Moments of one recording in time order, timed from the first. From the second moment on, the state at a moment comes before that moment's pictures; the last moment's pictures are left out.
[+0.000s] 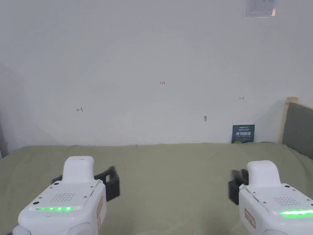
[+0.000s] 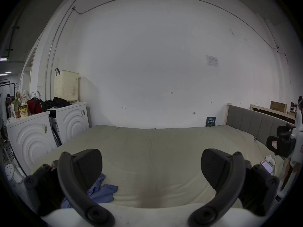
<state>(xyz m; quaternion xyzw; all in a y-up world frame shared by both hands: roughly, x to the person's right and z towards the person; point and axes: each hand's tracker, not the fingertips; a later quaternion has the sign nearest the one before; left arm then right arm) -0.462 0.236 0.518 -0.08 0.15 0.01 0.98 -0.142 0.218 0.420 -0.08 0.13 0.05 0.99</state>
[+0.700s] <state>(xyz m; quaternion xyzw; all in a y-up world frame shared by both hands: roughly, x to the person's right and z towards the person) -0.519 0.227 0.557 -0.10 0.24 0.03 0.96 -0.202 0.204 0.415 -0.10 0.19 0.06 0.97</state>
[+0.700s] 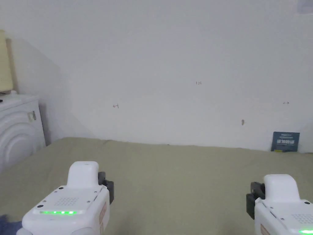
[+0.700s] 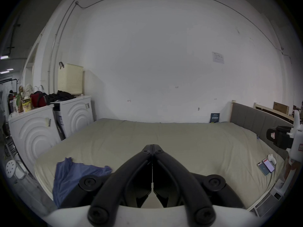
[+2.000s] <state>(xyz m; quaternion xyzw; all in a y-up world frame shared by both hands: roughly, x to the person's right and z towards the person) -0.721 0.116 0.644 -0.27 0.40 0.16 0.86 -0.391 0.138 0.428 -0.16 0.38 0.09 0.91</state>
